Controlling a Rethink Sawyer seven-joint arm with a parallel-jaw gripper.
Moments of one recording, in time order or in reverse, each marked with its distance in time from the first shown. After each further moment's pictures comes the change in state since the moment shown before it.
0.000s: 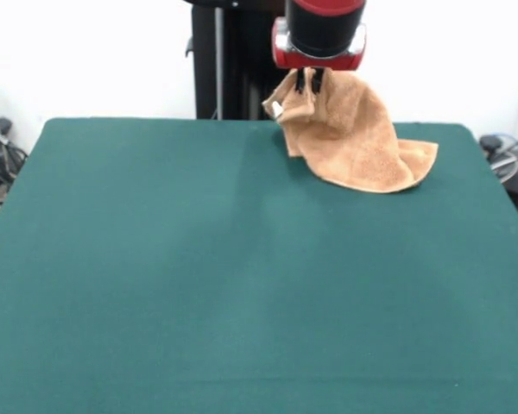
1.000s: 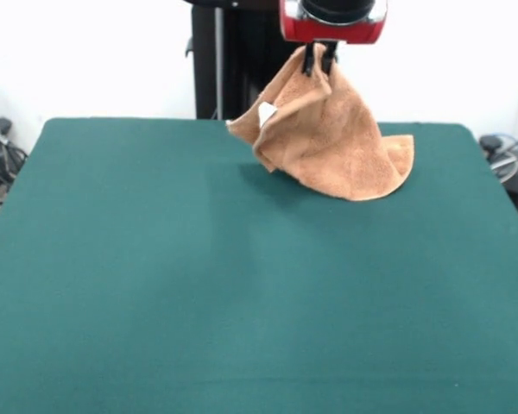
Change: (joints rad) arm 0.009 -0.051 0.029 -0.133 -0.012 0.137 0.000
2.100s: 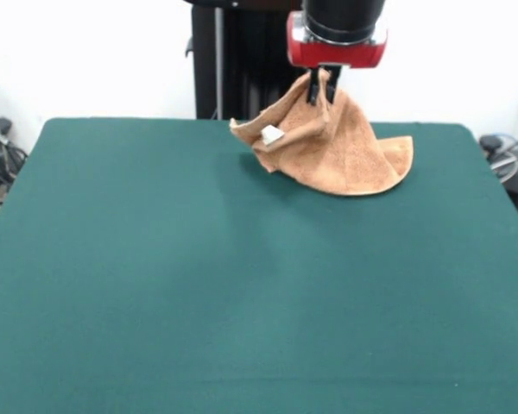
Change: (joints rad) arm 0.000 -0.017 0.002 0.142 0.000 -0.280 0.000
